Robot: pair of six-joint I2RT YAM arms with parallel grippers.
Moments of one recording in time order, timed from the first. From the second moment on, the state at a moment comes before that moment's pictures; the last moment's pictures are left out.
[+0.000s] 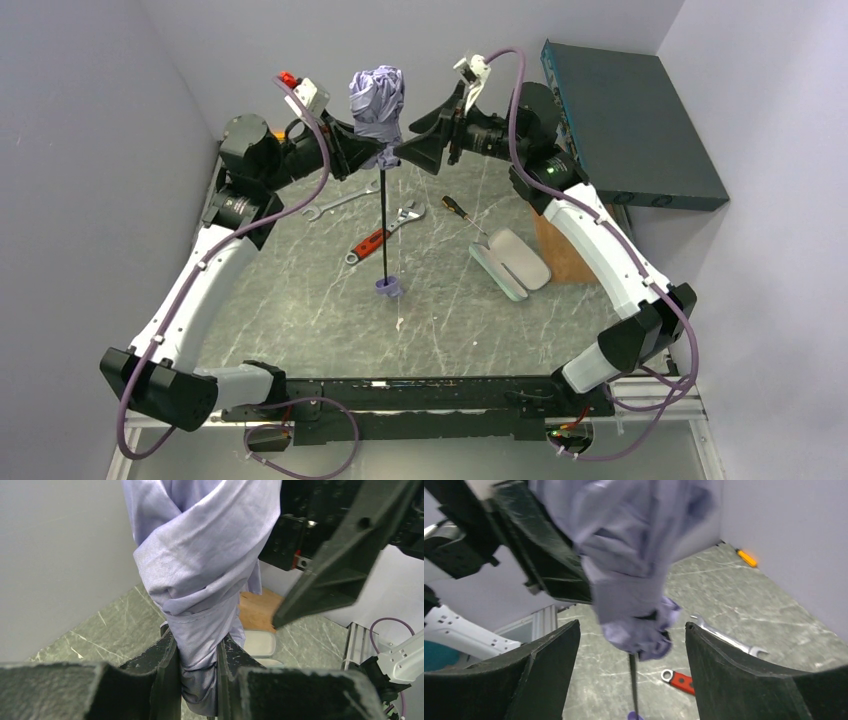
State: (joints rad) left arm -0.33 1.24 1.37 0.01 0.66 -0.22; right arm 0.50 1.53 1.67 -0.09 -0.72 0.28
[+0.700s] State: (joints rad) left arm -0.33 1.27 1.40 -0.03 0.67 -0.20; right arm 0.56 1.53 1.71 -0.07 -0.60 0.21
